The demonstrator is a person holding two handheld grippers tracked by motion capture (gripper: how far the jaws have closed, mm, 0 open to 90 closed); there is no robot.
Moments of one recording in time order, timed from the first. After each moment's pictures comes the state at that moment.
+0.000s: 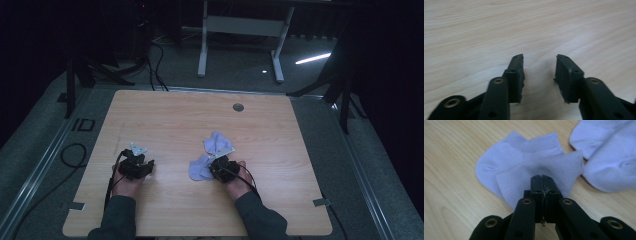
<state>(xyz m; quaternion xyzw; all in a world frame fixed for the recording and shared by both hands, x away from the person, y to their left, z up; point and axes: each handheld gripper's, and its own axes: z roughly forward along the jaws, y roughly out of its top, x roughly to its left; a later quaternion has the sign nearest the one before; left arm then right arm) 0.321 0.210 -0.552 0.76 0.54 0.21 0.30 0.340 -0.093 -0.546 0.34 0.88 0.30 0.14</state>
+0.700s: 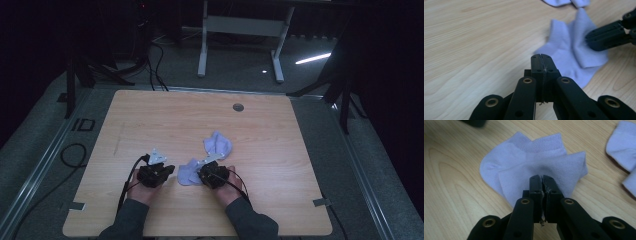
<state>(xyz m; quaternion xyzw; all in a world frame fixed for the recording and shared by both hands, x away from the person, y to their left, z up) 0.302 0.154 -0.543 0.81 0.44 0.15 0.36 0.323 -0.064 -0.548 0.33 0.88 0.32 0.12</state>
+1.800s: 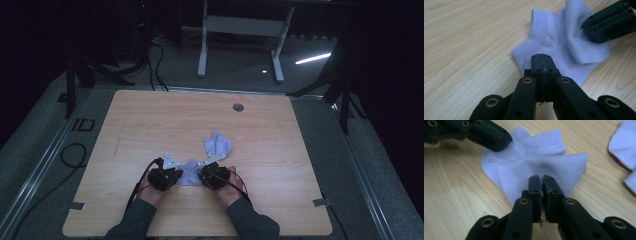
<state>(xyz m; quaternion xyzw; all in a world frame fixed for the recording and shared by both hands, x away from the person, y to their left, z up) 0.304 0.131 -0.558 0.84 0.41 0.16 0.34 0.321 -0.067 -0.547 0.32 0.88 0.32 0.11</state>
